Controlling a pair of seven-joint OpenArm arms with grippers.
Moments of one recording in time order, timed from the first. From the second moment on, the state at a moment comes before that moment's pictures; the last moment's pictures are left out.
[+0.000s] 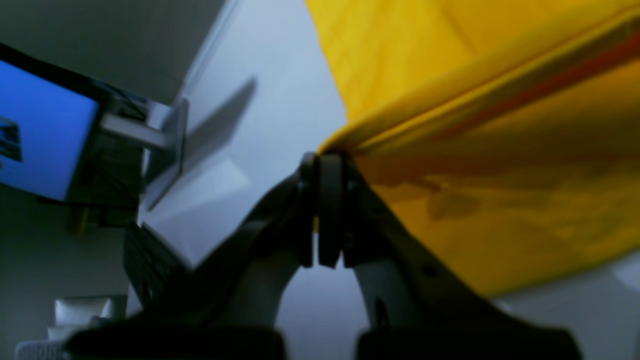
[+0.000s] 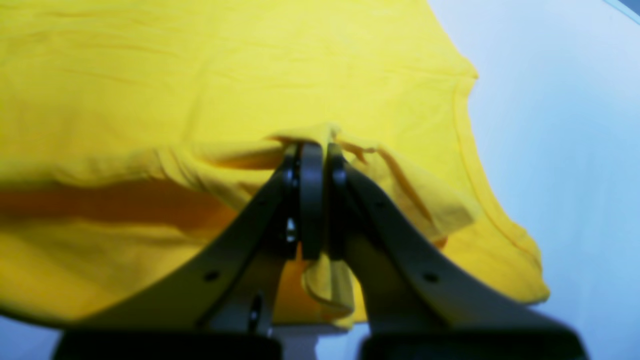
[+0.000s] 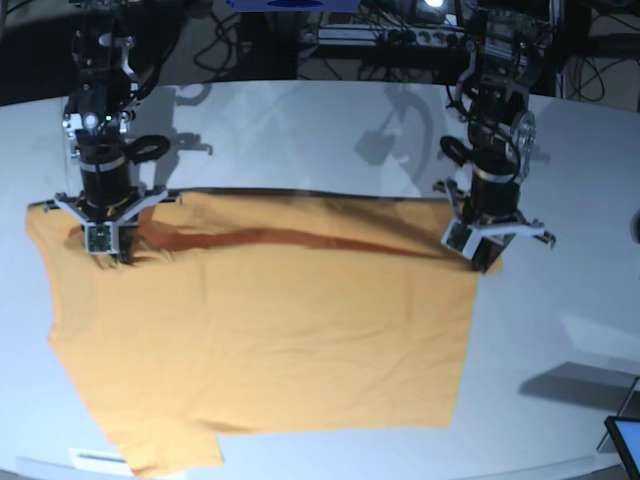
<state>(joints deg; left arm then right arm) 13.5 -18.1 0.5 105.8 29.6 -7.1 23.3 -16.3 5.3 6.6 105.3 -2.6 4.7 -22.3</state>
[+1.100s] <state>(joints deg) 2.9 -16.2 1.1 92.1 29.6 -3.5 22.8 -13.3 5.3 6.6 102.6 -2.5 1.2 -22.7</state>
